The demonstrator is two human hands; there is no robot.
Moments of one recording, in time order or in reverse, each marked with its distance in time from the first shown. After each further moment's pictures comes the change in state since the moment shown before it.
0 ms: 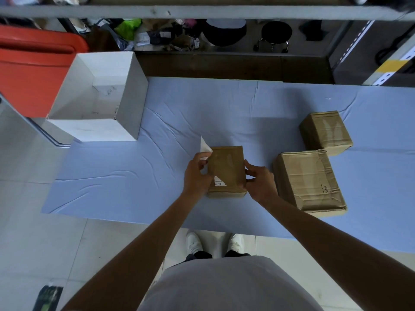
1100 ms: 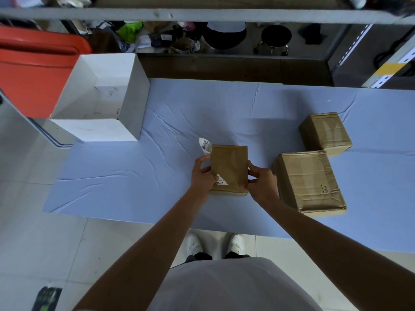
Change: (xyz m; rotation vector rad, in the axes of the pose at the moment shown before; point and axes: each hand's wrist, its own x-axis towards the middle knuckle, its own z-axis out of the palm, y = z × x) left_hand -0.008 0.015 0.014 -0.446 -0.029 -0.357; right_hand -0.010 -0.001 0.001 0.039 0.067 -0.019
